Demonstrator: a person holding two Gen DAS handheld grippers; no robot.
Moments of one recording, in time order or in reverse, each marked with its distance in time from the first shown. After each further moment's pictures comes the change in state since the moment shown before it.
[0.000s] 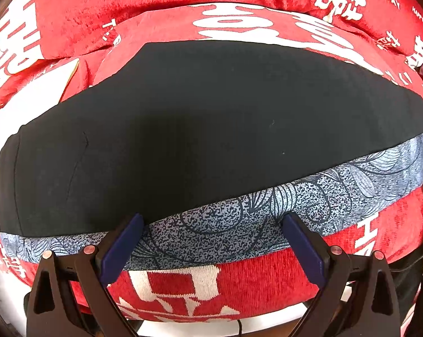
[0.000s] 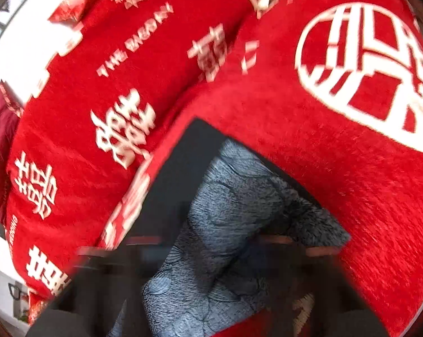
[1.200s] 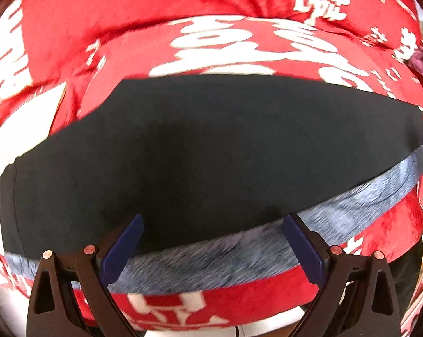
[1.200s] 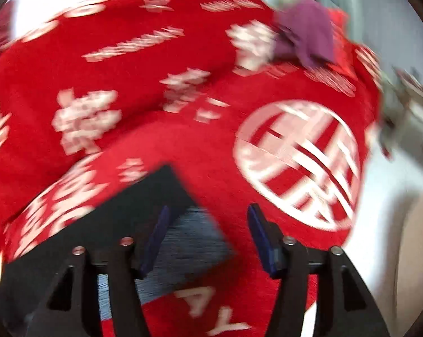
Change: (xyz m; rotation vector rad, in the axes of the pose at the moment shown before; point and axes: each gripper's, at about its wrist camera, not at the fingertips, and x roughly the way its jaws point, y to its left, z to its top) left arm -0.010 -0.038 0.025 0.089 -0.055 -0.006; right arm -0.085 0.053 -0.015 -0.415 -0.167 -0.396
